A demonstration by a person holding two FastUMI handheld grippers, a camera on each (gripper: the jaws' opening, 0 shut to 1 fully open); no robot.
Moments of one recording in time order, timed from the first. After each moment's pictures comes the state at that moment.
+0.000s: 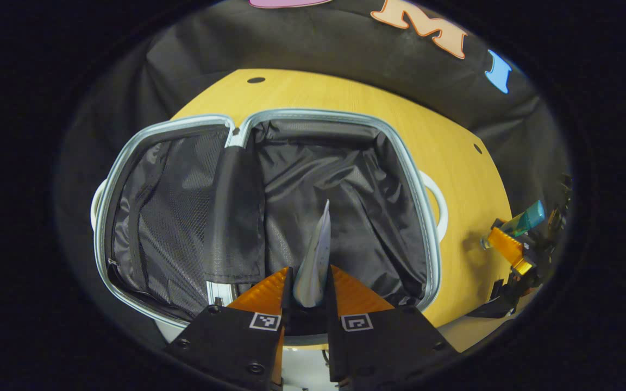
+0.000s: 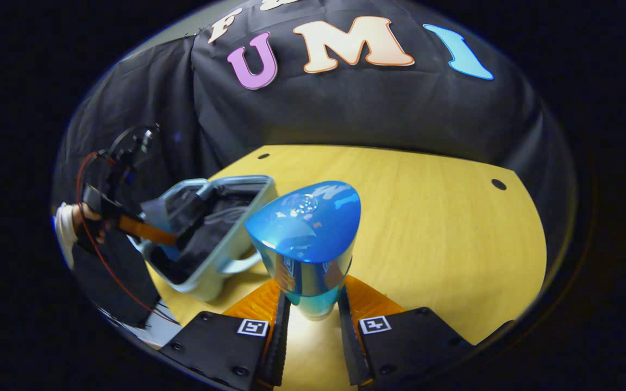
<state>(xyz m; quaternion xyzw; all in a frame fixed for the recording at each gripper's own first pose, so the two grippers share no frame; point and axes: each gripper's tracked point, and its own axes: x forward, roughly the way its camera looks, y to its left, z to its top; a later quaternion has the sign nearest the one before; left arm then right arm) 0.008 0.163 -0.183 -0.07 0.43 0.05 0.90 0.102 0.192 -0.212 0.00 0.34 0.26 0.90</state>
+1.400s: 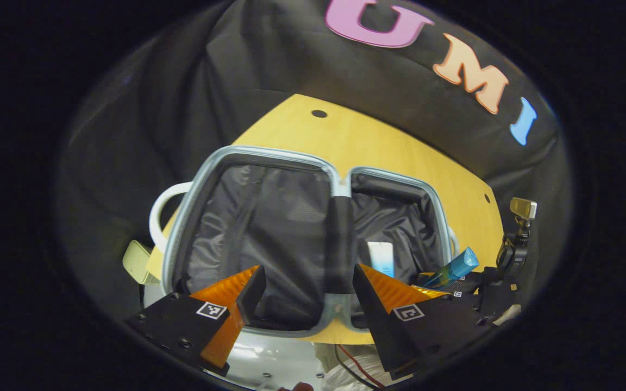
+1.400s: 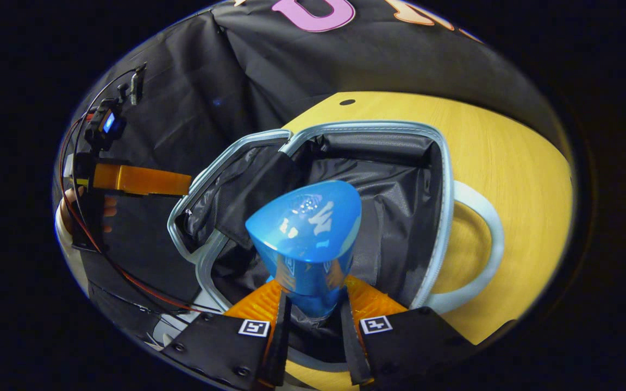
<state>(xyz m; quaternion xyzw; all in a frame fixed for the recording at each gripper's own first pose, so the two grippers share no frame) -0.043 0.306 -0.098 -0.13 0.33 0.13 0.92 0.042 0.415 -0.290 -0.03 0.47 0.36 0.80</state>
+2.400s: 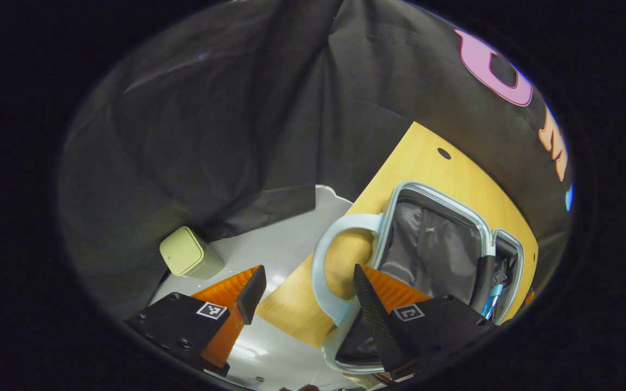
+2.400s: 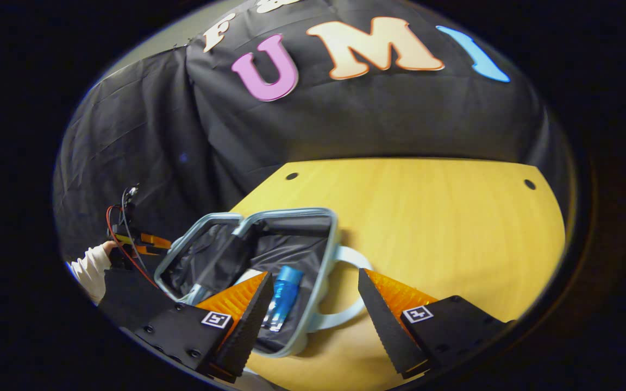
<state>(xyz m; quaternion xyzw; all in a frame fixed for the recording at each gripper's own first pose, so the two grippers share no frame) -0.062 0.538 -0.141 -0.19 0.30 0.29 0.89 0.127 0.293 -0.188 0.05 0.33 0.23 0.92</state>
